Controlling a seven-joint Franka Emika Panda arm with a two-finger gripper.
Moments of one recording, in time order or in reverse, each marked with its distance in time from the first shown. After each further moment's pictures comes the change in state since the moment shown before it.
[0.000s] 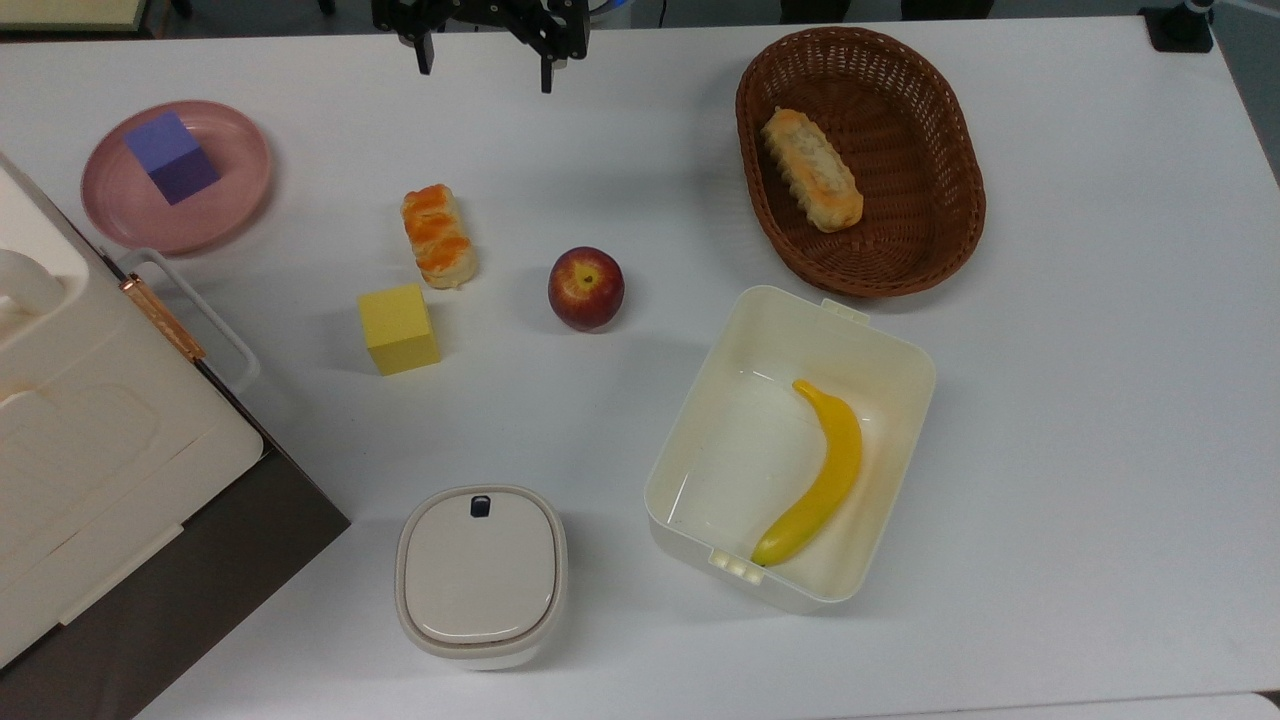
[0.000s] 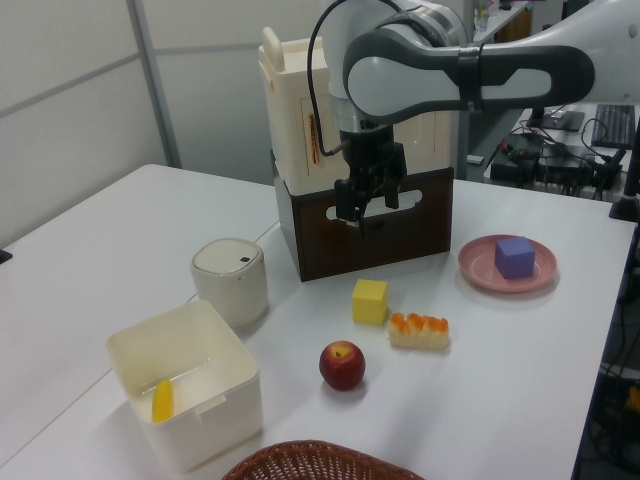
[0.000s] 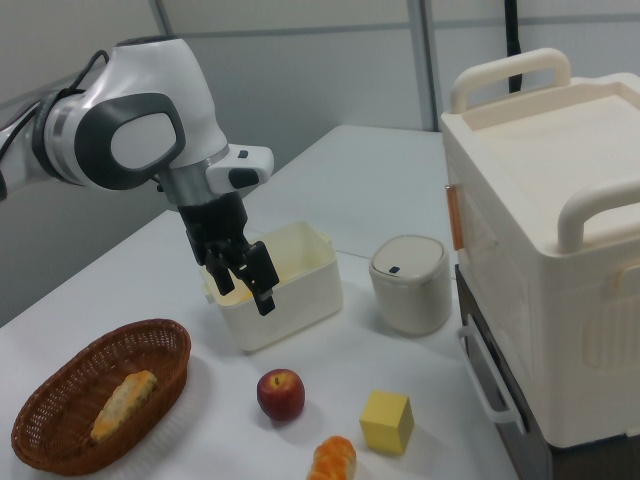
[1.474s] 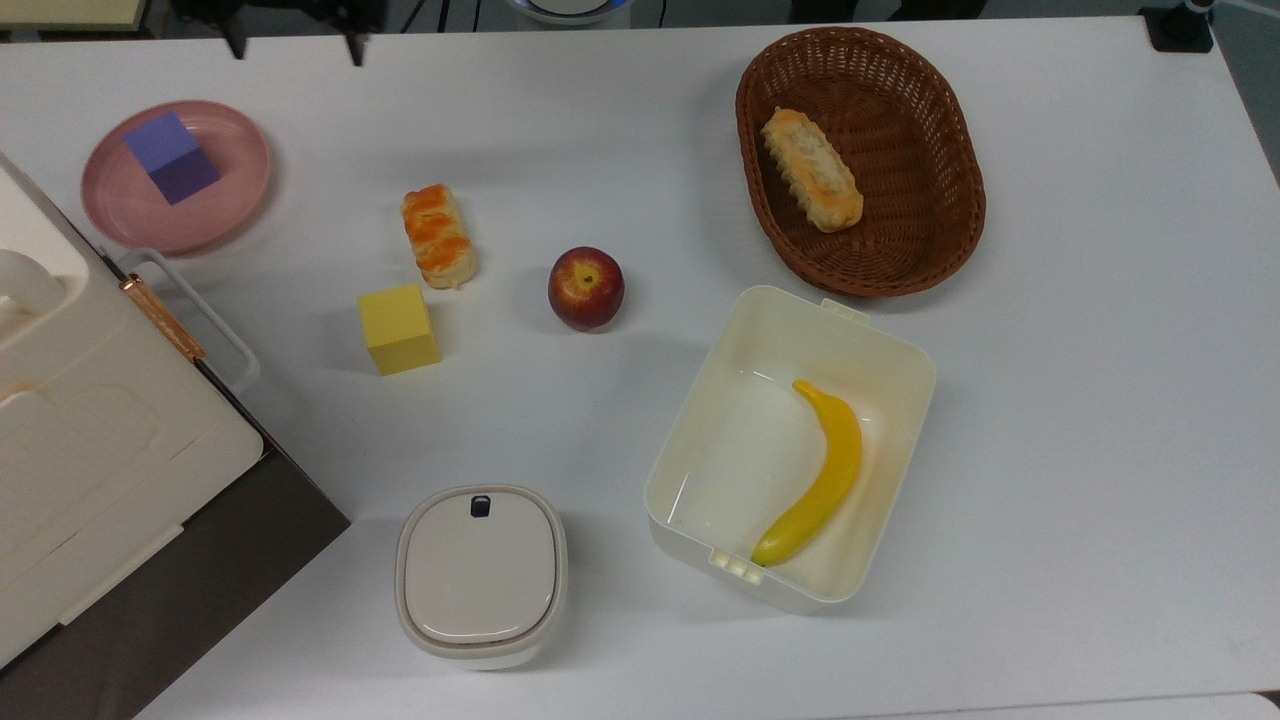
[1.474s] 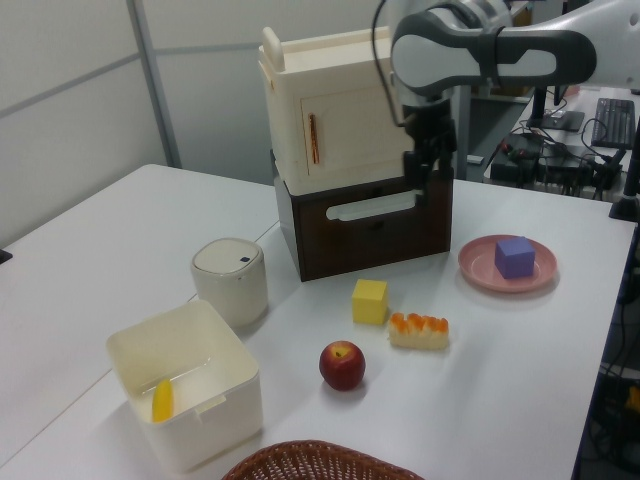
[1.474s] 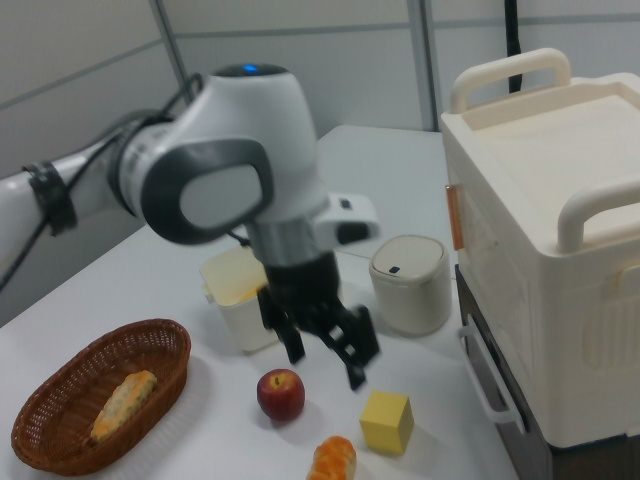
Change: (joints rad) arm -0.280 0.014 -0.009 -0.017 -0.002 -0.005 -0.390
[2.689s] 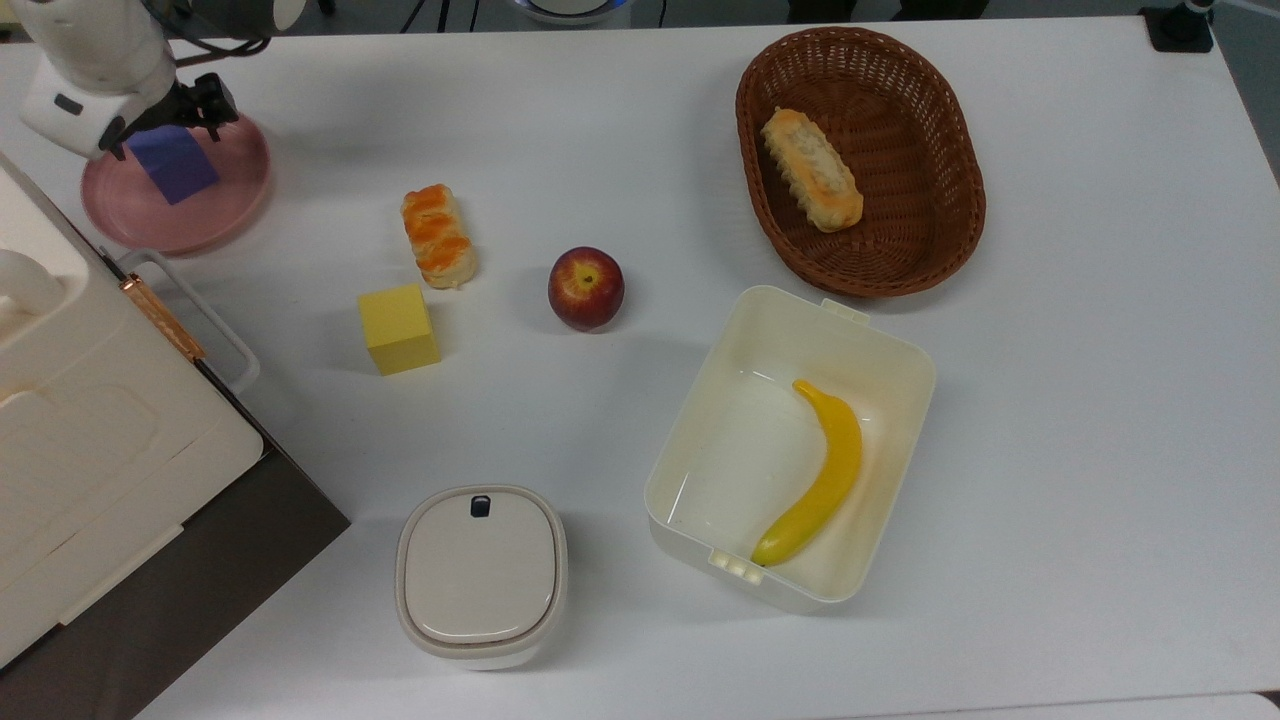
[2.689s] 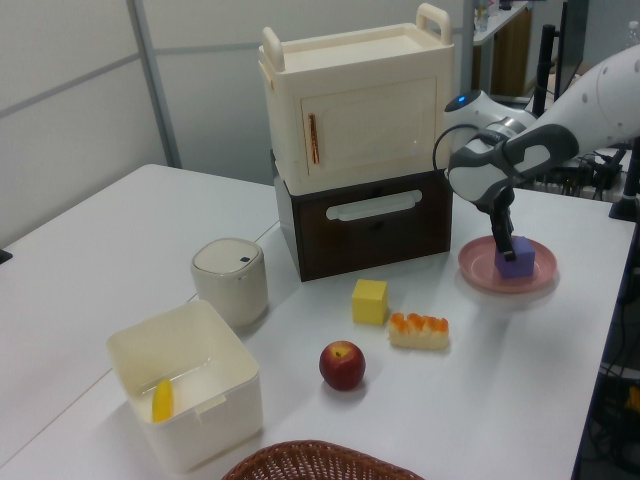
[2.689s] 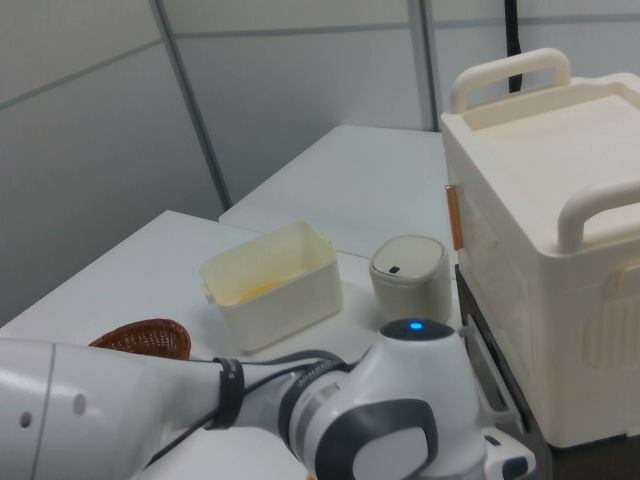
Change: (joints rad) arm -0.284 0.238 -0.002 -0.251 -0.307 0.434 -0.457
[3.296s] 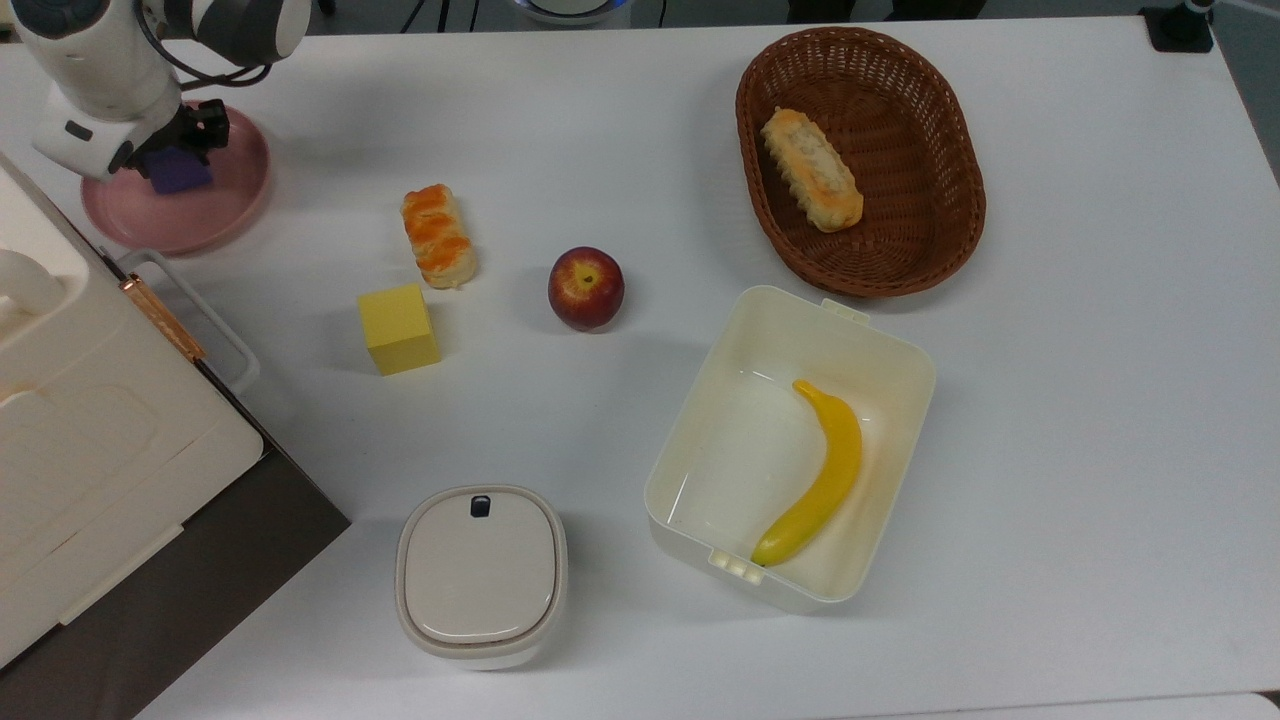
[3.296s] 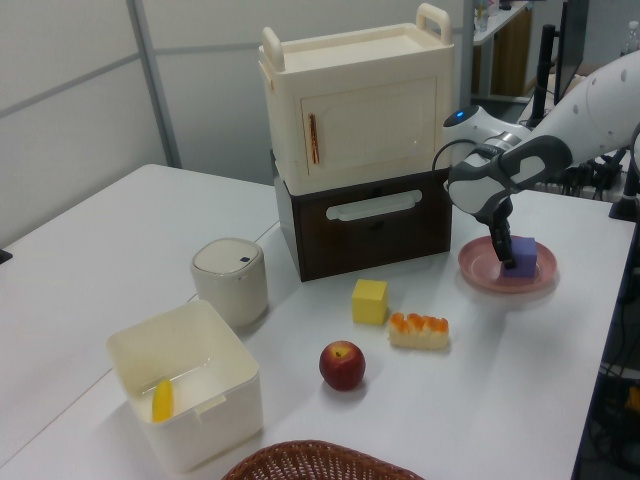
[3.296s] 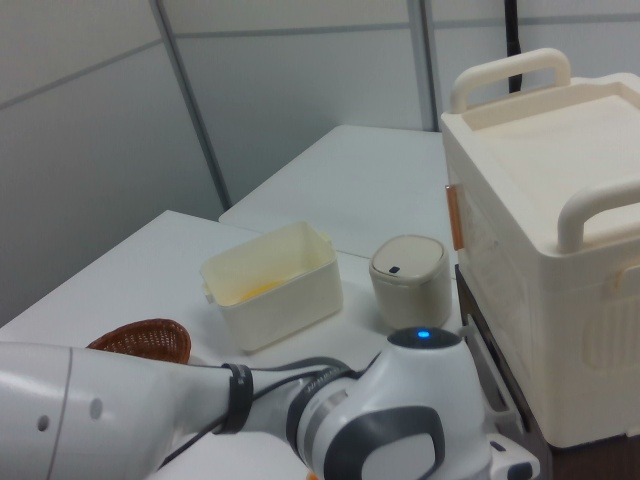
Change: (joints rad) arm -0.006 0.039 0.001 0.008 -0.007 0.024 -0.002
